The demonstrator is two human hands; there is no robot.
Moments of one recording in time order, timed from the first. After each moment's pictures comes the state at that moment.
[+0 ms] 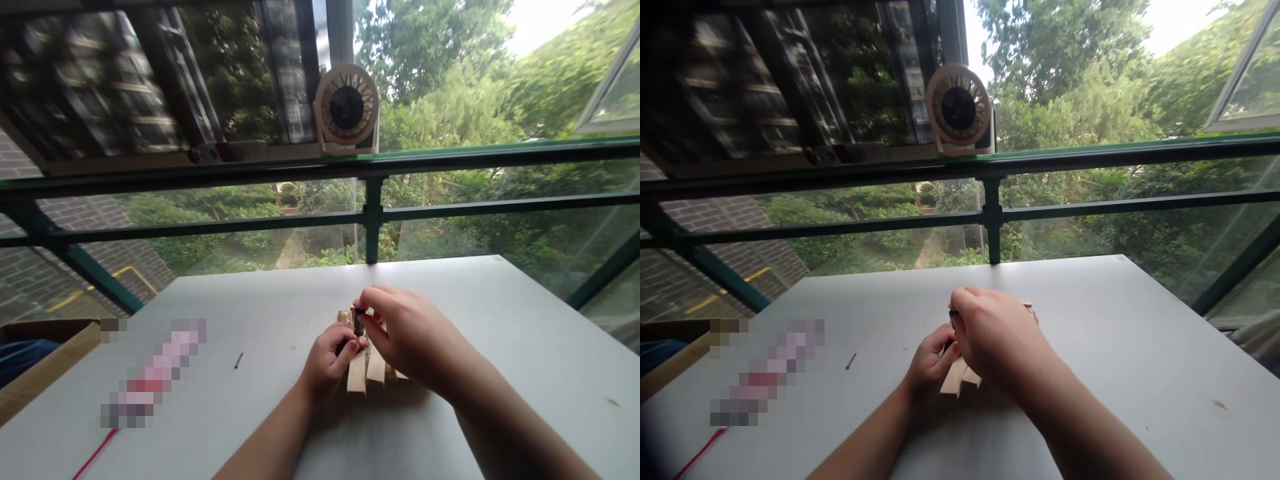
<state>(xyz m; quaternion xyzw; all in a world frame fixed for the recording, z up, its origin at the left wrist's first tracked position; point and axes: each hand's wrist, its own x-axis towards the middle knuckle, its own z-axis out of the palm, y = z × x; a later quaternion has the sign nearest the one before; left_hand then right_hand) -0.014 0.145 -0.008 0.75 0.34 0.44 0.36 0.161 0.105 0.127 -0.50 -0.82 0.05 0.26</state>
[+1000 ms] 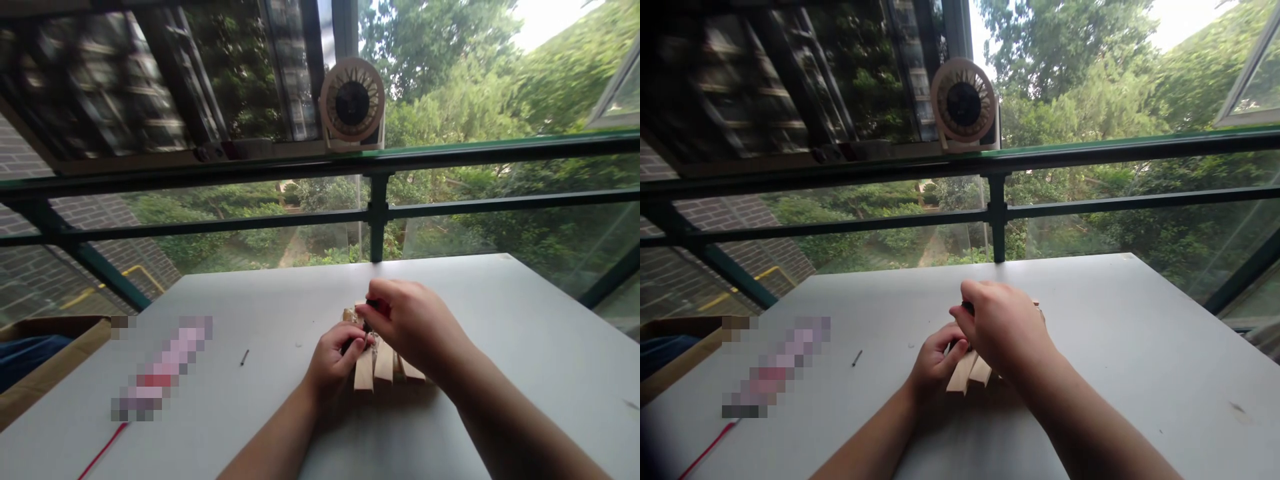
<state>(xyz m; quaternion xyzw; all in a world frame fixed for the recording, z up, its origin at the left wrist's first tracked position) -0.014 0.143 -0.009 0.73 0.33 0.46 0.38 0.156 0.116 0.116 -0.54 -0.79 0.01 0.29</state>
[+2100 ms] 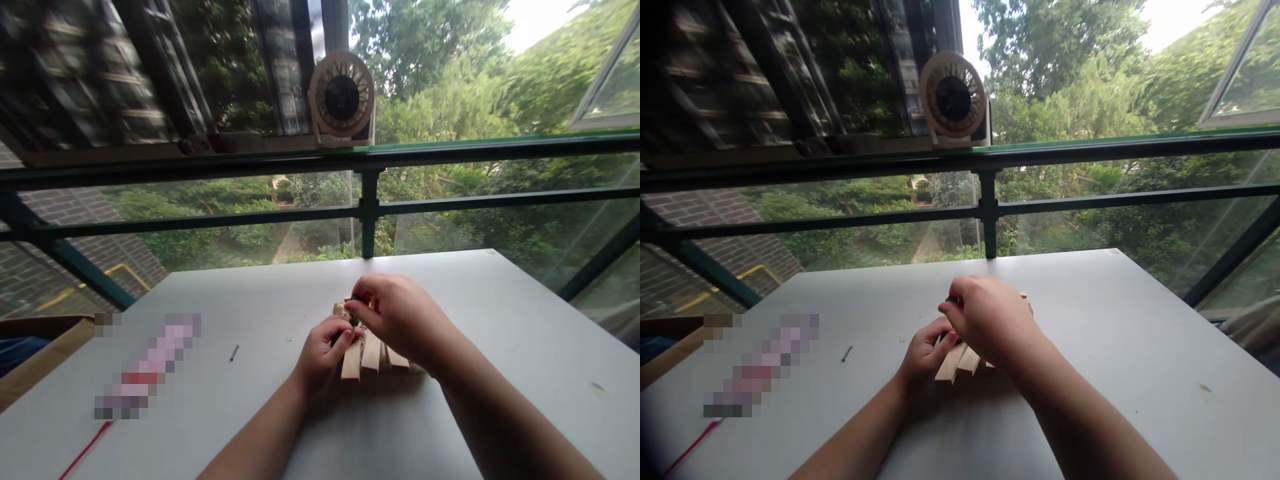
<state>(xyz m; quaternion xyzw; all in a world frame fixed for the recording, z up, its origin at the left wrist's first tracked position) -0.015 0.143 -0.011 0.73 0.34 0.45 0.38 0.161 0.116 0.121 -0.54 -0.79 0.06 0.29</state>
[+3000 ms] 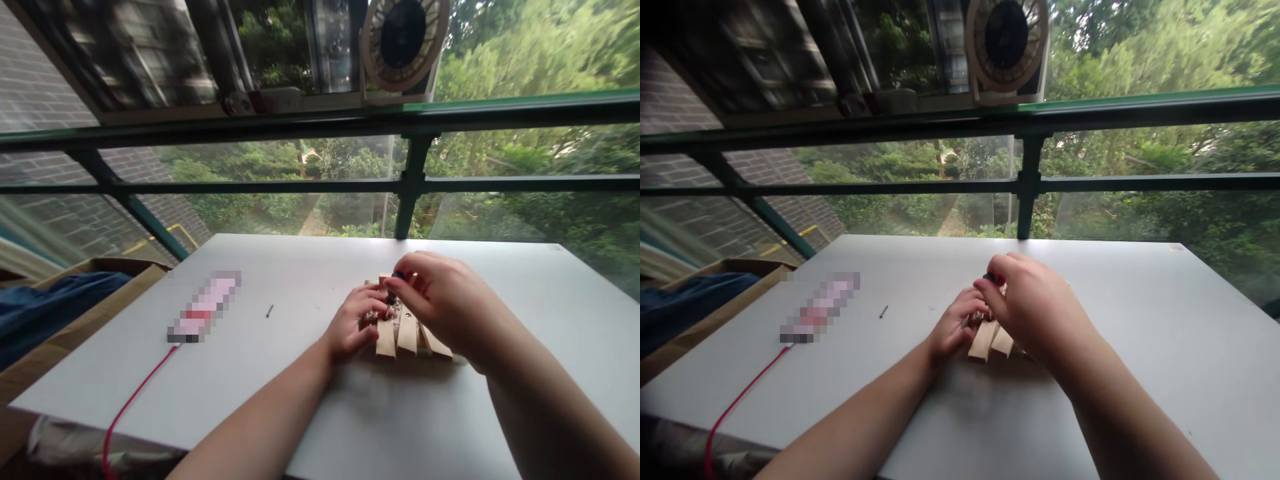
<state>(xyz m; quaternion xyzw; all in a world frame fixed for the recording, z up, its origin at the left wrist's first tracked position) -0.025 0.144 -0.005 0.80 0.28 0.42 0.32 0.158 0.115 0.118 -0.53 -0.80 0.06 0.28</state>
